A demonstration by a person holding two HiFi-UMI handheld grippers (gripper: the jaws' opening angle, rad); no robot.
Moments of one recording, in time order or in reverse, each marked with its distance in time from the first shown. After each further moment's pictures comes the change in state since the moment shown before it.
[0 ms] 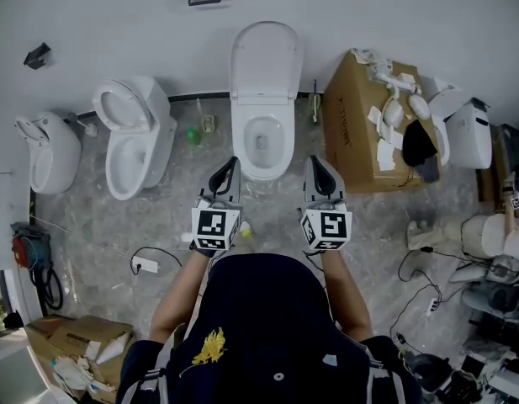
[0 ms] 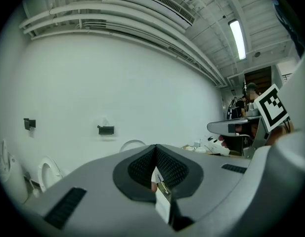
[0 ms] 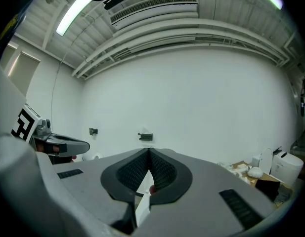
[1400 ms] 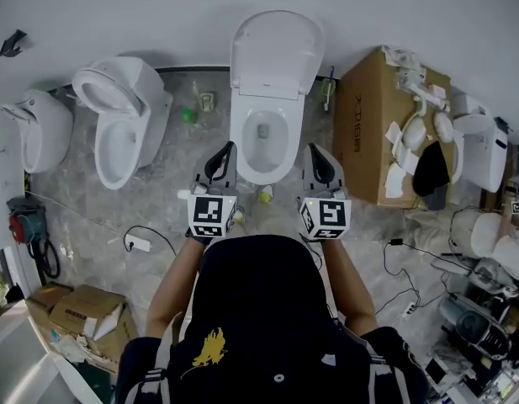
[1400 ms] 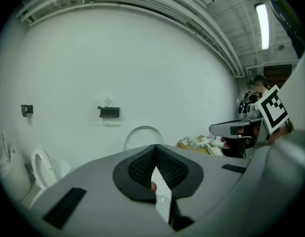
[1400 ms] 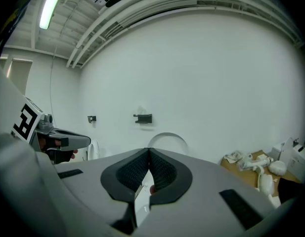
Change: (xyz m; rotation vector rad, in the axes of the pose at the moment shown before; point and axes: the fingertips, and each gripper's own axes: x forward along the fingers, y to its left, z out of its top) left arm 0.207 0.088 -0.062 -0.067 0.170 0.084; right arm 0.225 -0.081 -0.074 0.034 0.189 0.115
